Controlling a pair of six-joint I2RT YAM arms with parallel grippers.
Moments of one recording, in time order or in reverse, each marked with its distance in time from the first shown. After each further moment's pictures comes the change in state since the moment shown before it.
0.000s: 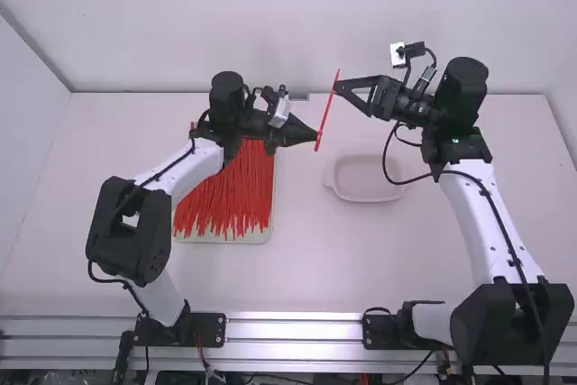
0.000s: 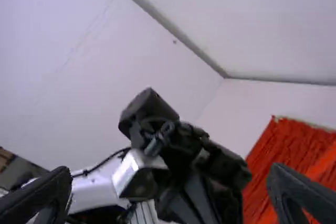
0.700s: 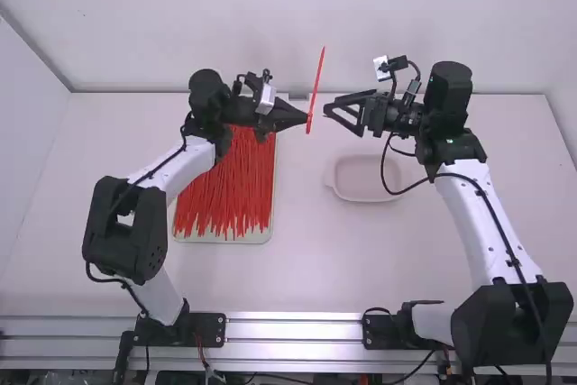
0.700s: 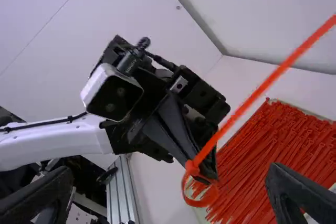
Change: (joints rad) left arm 0.045 0.000 0.000 0.394 -0.022 -0.286; right arm 0.047 0.000 0.000 -0.163 -0.029 -0.277
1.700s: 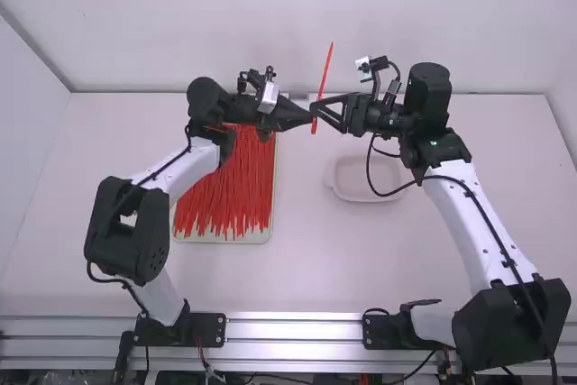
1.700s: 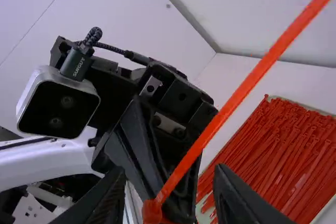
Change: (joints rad) left arm -0.043 0.000 0.000 0.193 0.000 -0.201; right arm 0.098 0.000 0.000 0.009 0.146 0.053
